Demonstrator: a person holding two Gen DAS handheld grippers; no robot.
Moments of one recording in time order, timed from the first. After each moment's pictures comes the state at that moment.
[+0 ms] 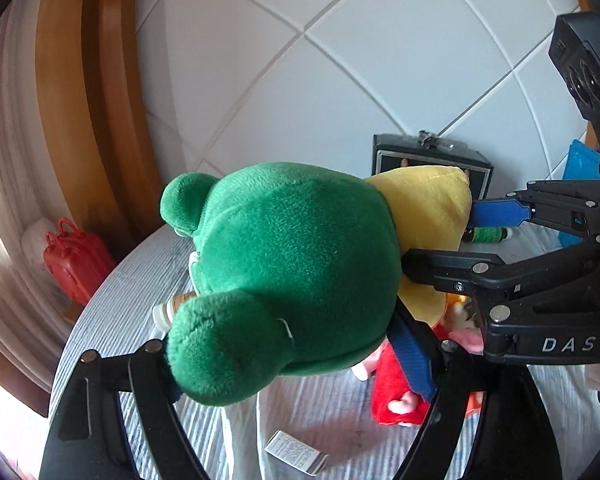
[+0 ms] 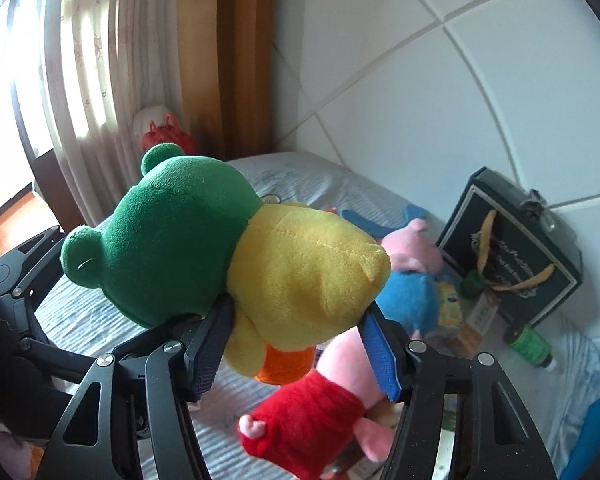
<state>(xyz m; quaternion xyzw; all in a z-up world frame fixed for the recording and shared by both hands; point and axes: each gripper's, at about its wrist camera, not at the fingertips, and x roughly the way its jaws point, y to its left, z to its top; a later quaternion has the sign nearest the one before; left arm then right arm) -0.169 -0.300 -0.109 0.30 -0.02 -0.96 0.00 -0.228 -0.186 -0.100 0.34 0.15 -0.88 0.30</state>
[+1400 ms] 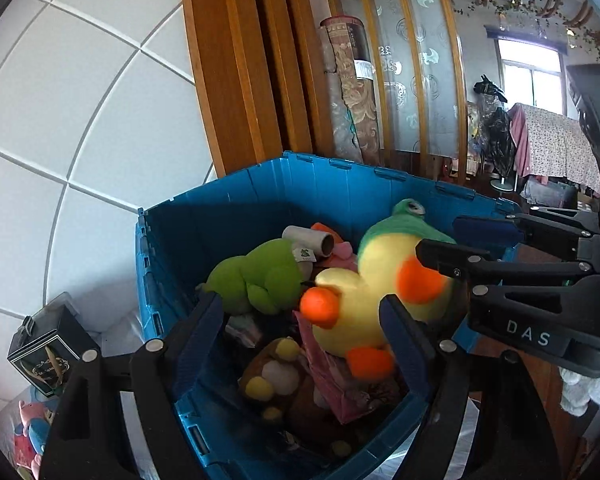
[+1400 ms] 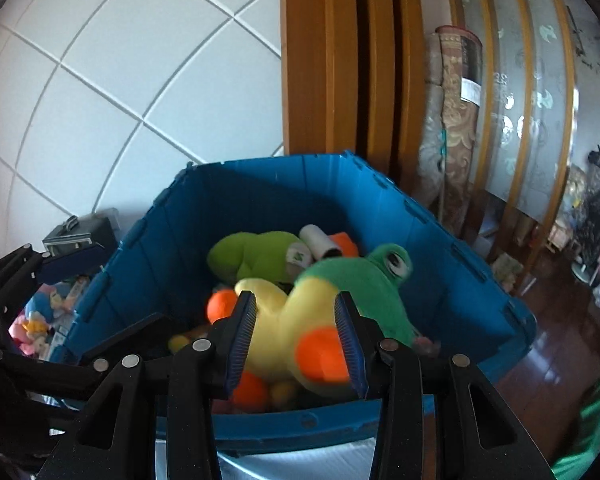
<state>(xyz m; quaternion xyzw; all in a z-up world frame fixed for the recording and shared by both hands) 0.016 0.339 0.004 0.20 -0.18 -0.87 -0.42 0.049 0.414 -0.002 0.27 -0.06 -0.94 -0.20</state>
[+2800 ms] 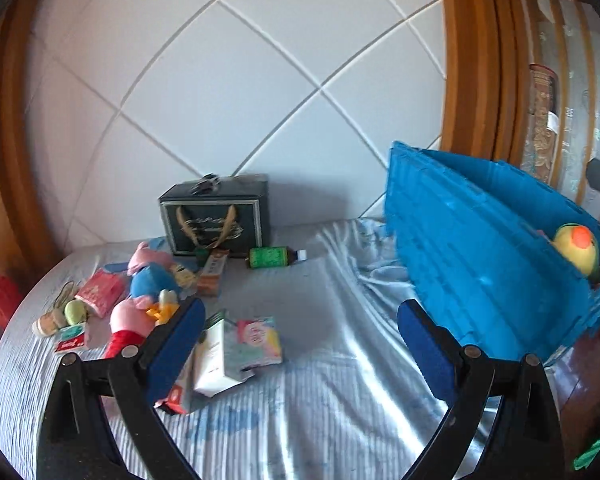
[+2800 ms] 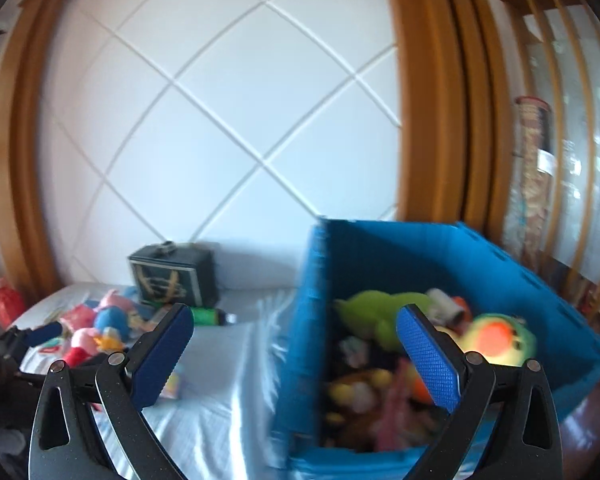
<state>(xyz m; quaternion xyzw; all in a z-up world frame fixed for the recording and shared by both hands) -0.054 0.011 -0.055 0.26 -0.03 -0.95 -0.14 0.021 0.251 0.023 0.16 -0.01 -0.99 -0.06</state>
